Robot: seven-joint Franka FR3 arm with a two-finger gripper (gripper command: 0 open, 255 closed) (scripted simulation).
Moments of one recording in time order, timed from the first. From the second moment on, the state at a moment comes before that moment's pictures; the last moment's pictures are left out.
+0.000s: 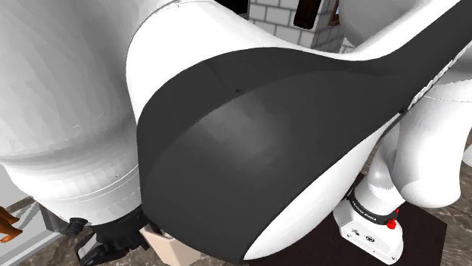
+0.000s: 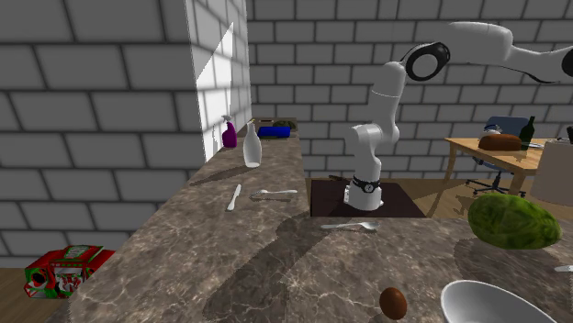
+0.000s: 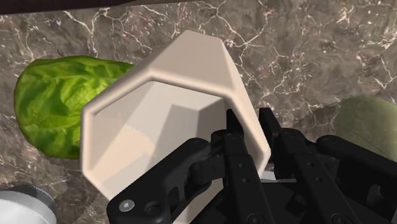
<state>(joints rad) 0.46 0.24 0.81 -1.64 -0.26 1.83 1.26</state>
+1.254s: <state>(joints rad) 0.46 0.31 0.78 -1.82 -0.34 2.05 1.32</state>
